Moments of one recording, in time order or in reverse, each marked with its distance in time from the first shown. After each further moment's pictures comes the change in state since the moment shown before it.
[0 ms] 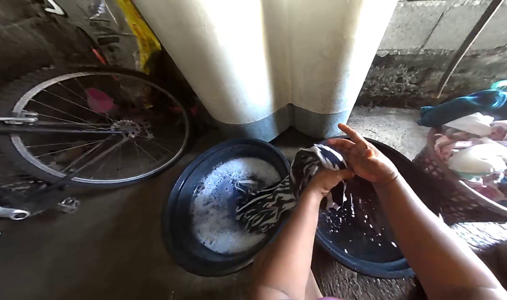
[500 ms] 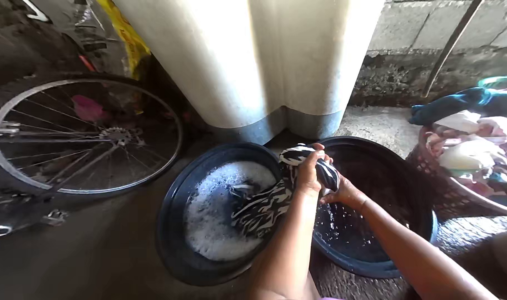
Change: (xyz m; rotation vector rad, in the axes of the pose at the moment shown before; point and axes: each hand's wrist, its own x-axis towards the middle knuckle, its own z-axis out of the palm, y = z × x) left_hand 0.028 -0.010 0.000 -0.715 0.114 0.293; right_hand -0.041 0.079 0.015 -0.597 0.160 0.305
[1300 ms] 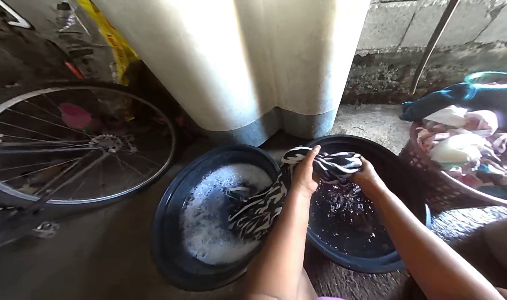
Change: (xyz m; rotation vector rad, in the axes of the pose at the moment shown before) left_hand 0.001 0.001 0.002 0.237 0.118 -0.264; right_hand -0.018 -0.024 -0.050 0.109 0.406 0.055
